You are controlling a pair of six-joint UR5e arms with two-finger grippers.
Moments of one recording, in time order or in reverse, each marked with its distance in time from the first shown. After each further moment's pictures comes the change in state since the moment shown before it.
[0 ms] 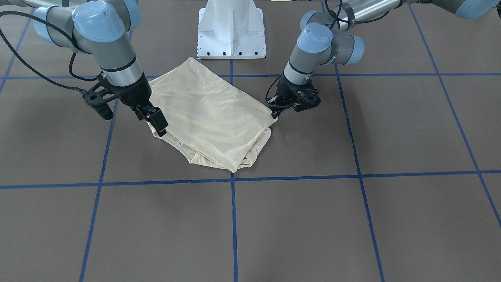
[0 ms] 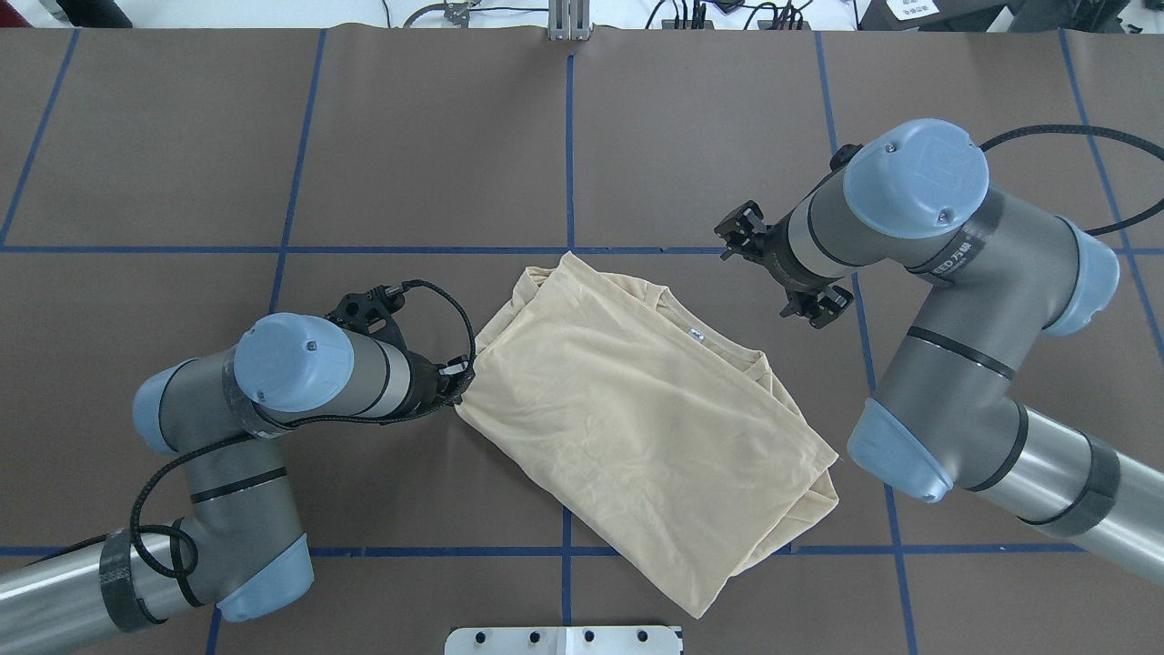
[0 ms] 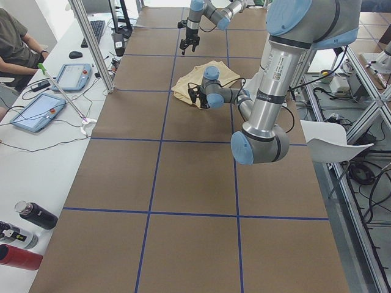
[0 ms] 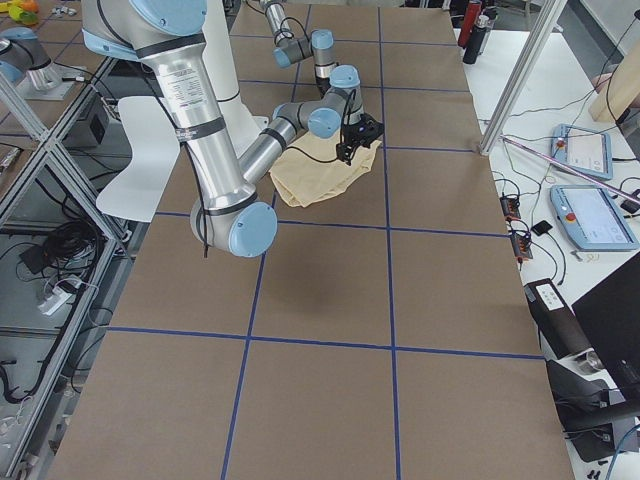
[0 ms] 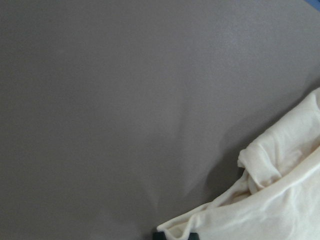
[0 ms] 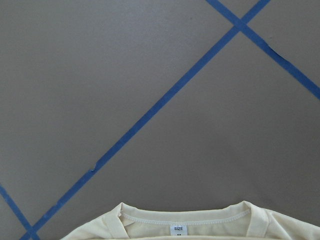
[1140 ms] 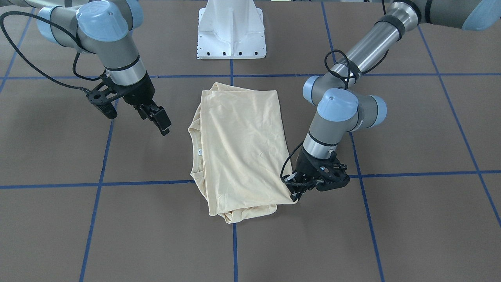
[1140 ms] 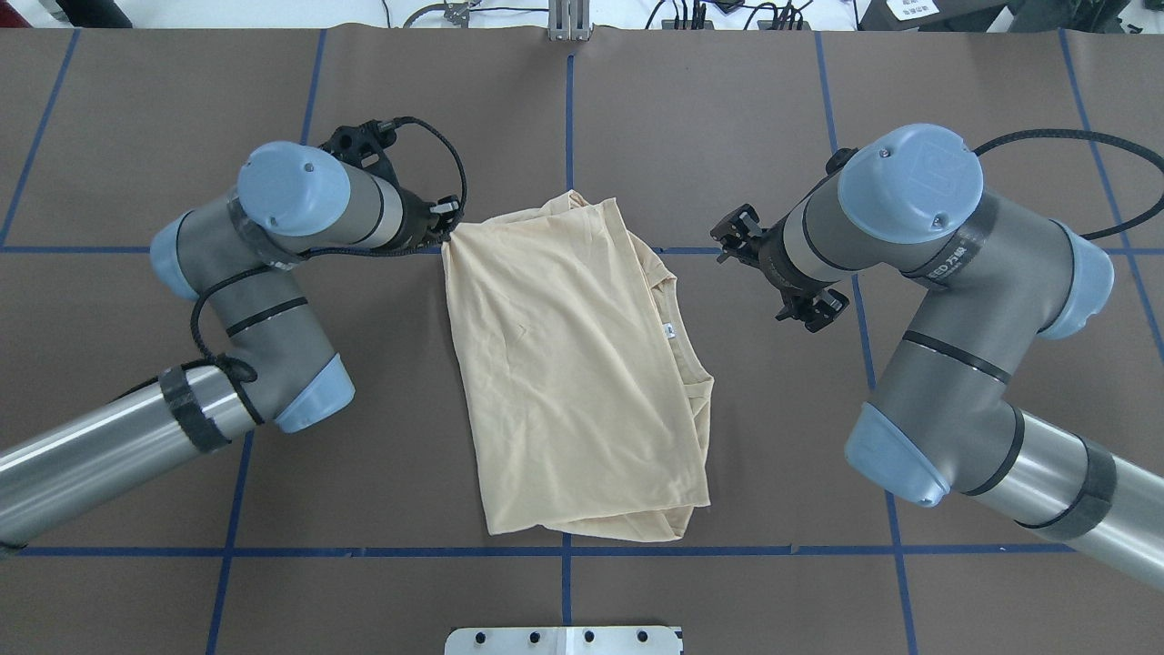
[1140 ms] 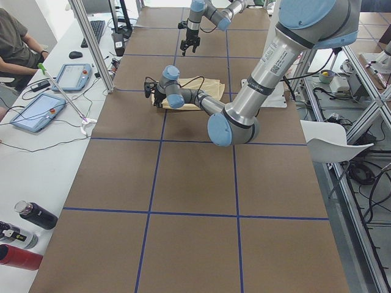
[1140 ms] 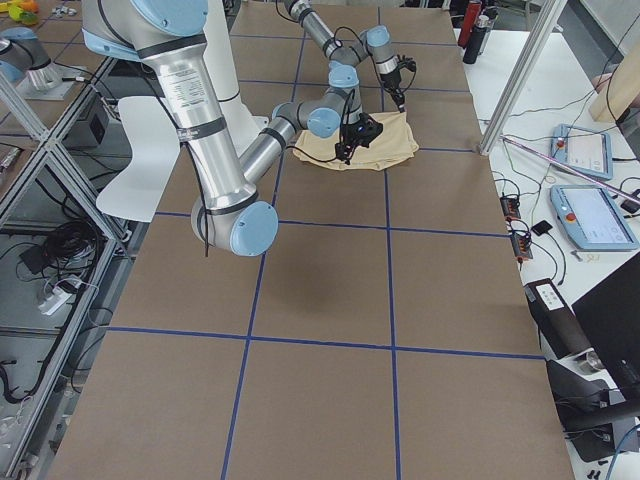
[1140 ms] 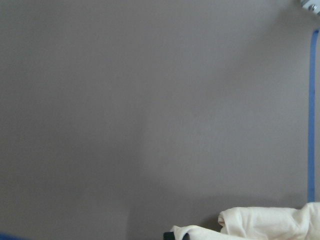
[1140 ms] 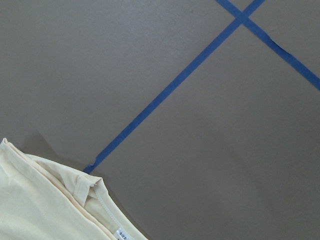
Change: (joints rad) left arm -0.300 -0.319 0.567 -0.295 0.039 0.327; right arm -0.015 0.011 -0.001 0.000 -0.008 0.005
